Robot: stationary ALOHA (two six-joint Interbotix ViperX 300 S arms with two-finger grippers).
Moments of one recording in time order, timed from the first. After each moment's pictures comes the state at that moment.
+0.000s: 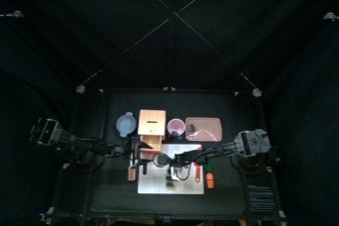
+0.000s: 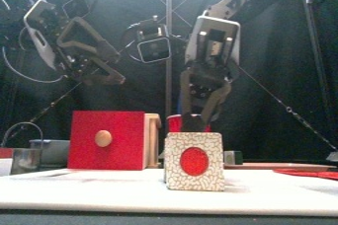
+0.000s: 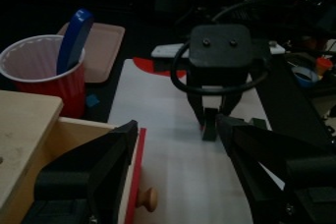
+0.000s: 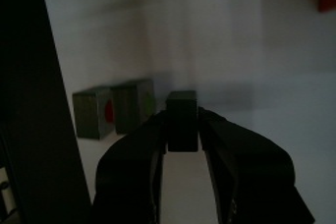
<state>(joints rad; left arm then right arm) -0.14 -0.27 1.11 -0.29 -0.62 0.11 0.08 0.14 0.40 0.22 0.60 0.13</state>
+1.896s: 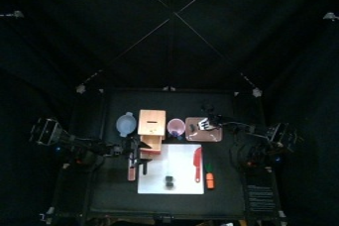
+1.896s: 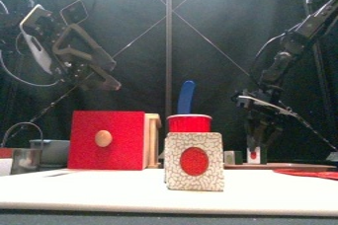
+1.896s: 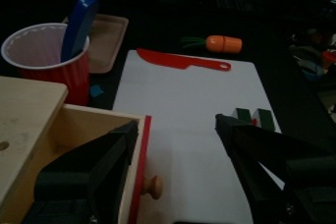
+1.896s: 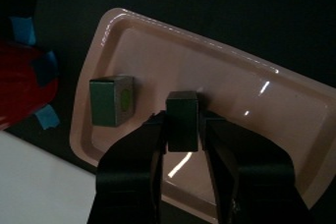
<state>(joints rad) -0.13 -0.27 1.14 -0.30 -0.62 0.11 -0.61 -0.16 0.87 -0.13 0.38 0.73</state>
